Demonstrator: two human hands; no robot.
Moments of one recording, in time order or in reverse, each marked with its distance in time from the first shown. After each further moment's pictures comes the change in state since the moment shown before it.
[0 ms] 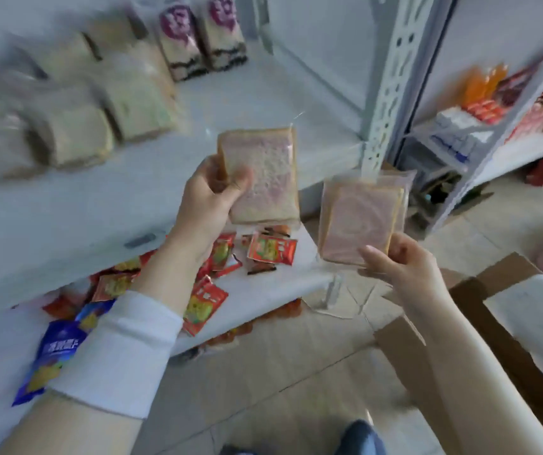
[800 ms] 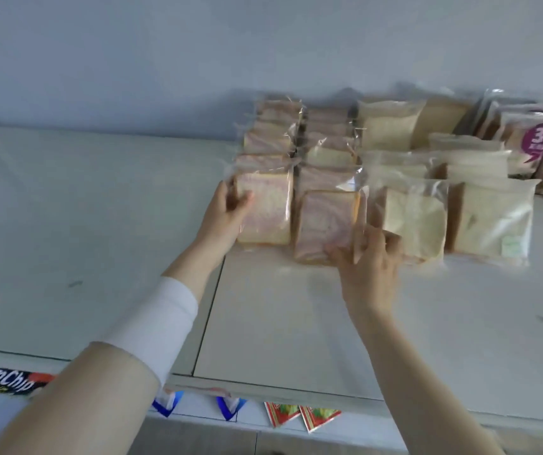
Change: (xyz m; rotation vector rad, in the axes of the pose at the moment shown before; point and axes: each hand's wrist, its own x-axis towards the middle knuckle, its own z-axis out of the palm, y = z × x) left_hand 0.122 -0.067 -0.457 0.210 0.545 -0.017; right_hand 0.070 -0.094 0.516 -0.560 0.005 -0.564
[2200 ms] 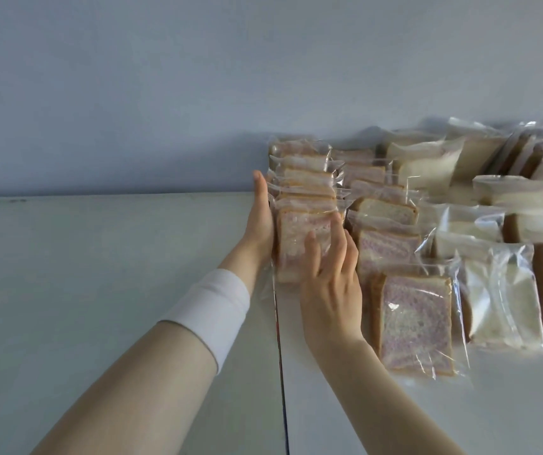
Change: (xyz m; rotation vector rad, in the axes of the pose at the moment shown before) left_hand 0.146 0.012 0.023 -0.760 -0.490 -0.260; right_hand 0.056 -0.094 0.132 -0.606 0.181 -0.395
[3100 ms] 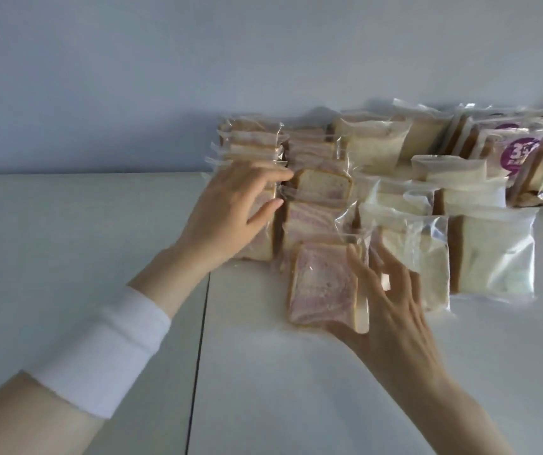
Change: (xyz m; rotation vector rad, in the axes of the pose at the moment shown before) left_hand -0.066 0.004 0.055 1.486 -0.063 1.037; right_hand -0.063 0.148 -0.088 0.287 -0.220 -0.056
